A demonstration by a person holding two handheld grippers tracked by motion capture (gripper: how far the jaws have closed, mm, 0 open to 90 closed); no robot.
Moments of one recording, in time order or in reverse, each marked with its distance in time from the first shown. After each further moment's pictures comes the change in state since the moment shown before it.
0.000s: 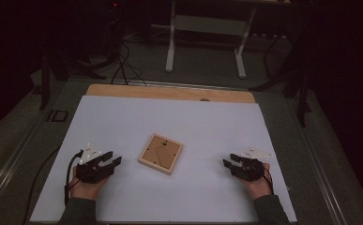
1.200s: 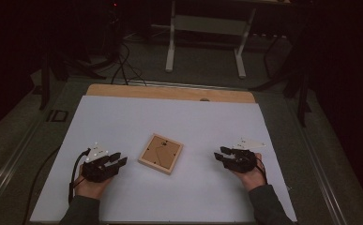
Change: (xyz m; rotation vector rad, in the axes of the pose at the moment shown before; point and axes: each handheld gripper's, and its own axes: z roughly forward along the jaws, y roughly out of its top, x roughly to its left) left arm -0.010 0.006 0.010 0.036 -0.078 0.024; right arm 0.012 0.038 0.010 -0.022 0.098 -0.051
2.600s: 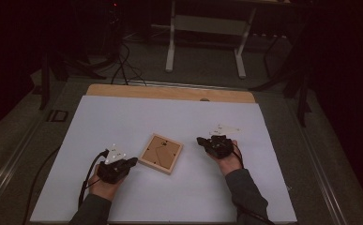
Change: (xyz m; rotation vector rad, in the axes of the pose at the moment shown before) left arm -0.029 0.005 0.026 0.053 -0.033 0.092; right arm 0.019 0.045 0.060 -0.021 0.027 -0.007
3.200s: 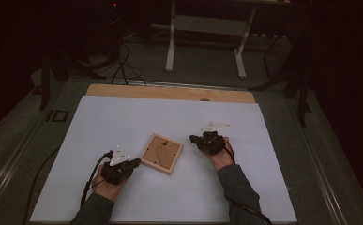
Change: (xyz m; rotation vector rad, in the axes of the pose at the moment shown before) left arm -0.006 -0.002 0.009 0.007 -0.001 0.025; right arm 0.004 0.010 0.028 0.026 0.025 0.009
